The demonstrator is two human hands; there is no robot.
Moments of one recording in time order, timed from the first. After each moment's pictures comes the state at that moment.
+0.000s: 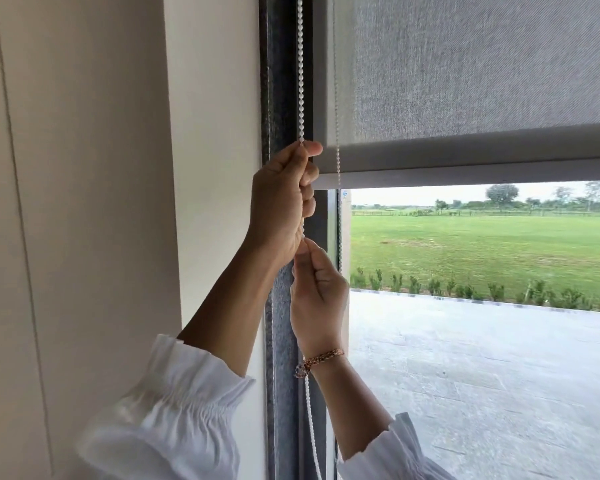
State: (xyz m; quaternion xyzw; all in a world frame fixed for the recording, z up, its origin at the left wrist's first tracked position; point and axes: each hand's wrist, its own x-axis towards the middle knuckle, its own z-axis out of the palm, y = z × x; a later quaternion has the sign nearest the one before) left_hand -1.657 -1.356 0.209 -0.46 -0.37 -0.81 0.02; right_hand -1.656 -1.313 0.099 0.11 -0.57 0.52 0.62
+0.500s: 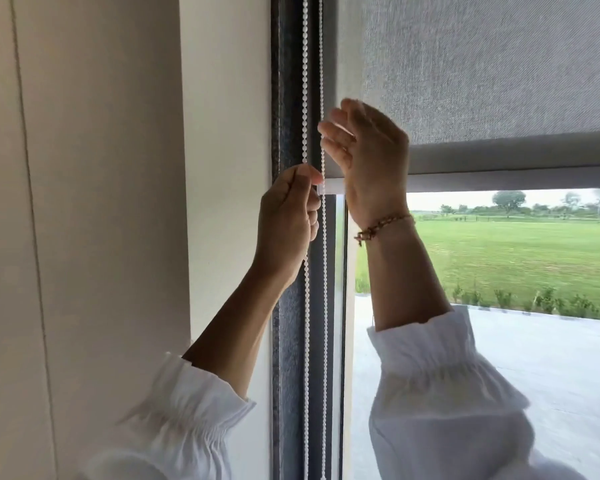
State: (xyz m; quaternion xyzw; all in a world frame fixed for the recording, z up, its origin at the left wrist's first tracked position) left_hand -1.670 -1.358 0.190 -0.49 -0.38 -0.78 0.08; right_hand -1.620 -1.292 0.249 0.16 -0.53 0.64 0.53
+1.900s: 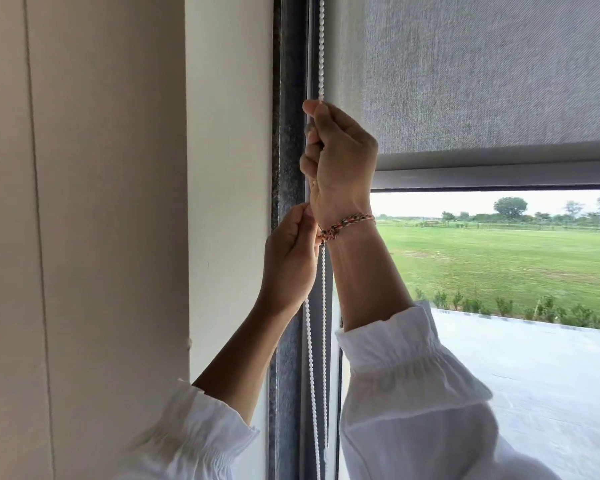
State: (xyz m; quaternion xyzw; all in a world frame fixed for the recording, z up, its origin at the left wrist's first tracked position) left_hand -1.676 -1.349 0.156 -0.47 -0.47 -0.73 0.17; right_hand -1.635 -1.318 0.252 0.23 -0.46 0.70 0.49
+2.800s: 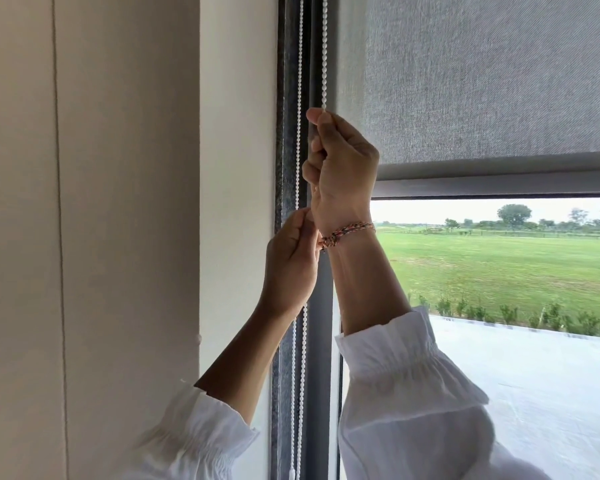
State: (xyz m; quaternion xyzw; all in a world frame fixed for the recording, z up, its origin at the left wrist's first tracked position) left_hand -1.657 -1.361 0.157 -0.47 -0.46 -0.73 0.19; right_hand -1.614 -1.330 0.250 0.25 -0.45 0.70 0.49
